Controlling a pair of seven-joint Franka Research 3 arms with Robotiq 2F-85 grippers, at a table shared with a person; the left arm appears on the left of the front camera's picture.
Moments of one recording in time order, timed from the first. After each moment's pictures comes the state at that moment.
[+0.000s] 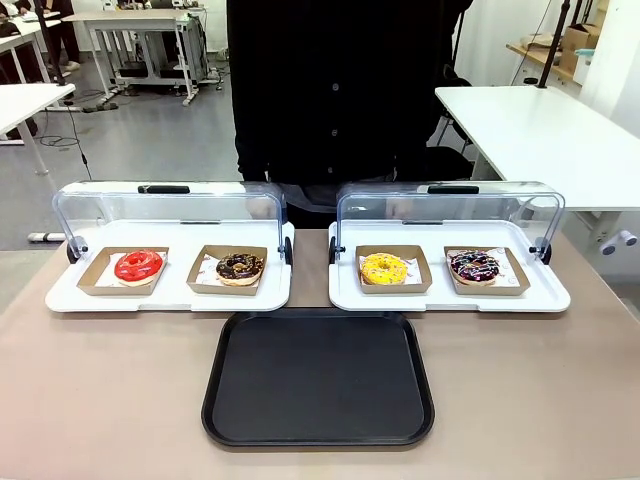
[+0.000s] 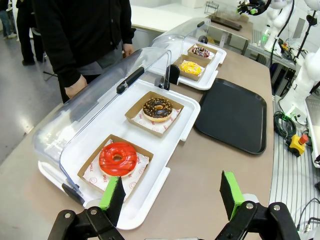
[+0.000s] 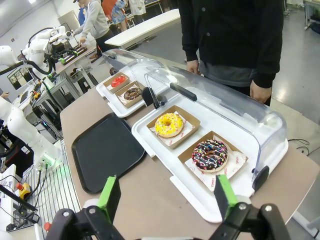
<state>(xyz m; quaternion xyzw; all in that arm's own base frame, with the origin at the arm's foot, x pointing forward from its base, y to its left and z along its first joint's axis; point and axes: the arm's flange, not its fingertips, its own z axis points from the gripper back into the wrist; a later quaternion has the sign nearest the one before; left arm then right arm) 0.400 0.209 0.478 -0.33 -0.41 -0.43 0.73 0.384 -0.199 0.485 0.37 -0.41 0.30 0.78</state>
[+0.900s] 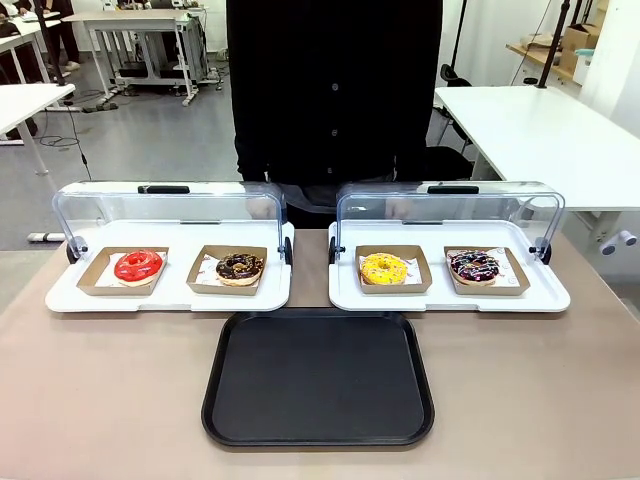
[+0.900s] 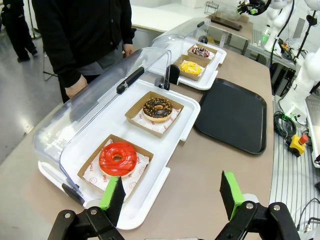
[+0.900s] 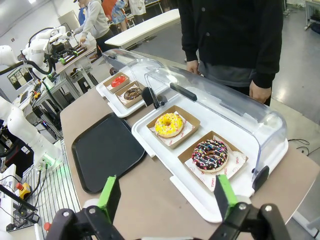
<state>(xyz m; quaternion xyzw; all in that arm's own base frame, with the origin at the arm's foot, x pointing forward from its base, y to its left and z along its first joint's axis) 0.400 0.209 0.478 -0.33 -0.41 -0.43 0.73 0.384 -0.199 0.485 0.37 -0.41 0.30 0.78</state>
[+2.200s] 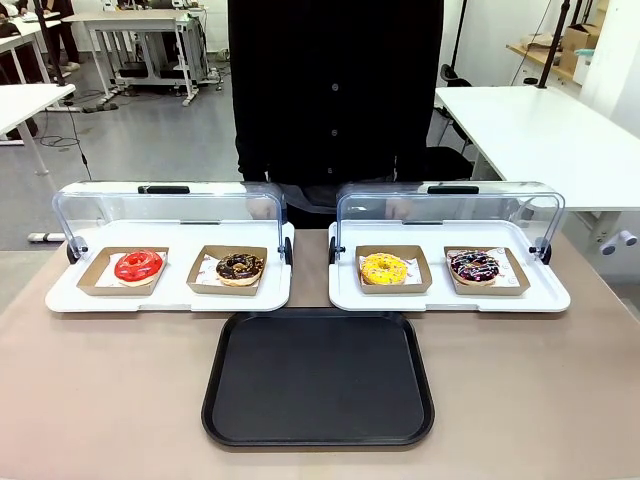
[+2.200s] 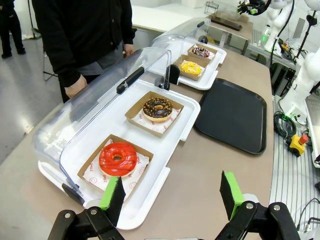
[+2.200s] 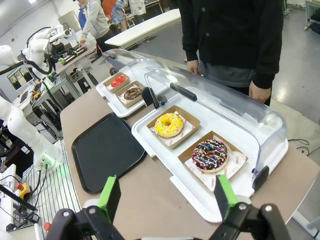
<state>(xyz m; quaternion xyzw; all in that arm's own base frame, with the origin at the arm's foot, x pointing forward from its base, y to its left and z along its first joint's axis) 0.400 0.209 0.478 -0.33 -0.41 -0.43 0.73 0.384 -0.199 0.485 0.37 -0.41 0.30 0.78</state>
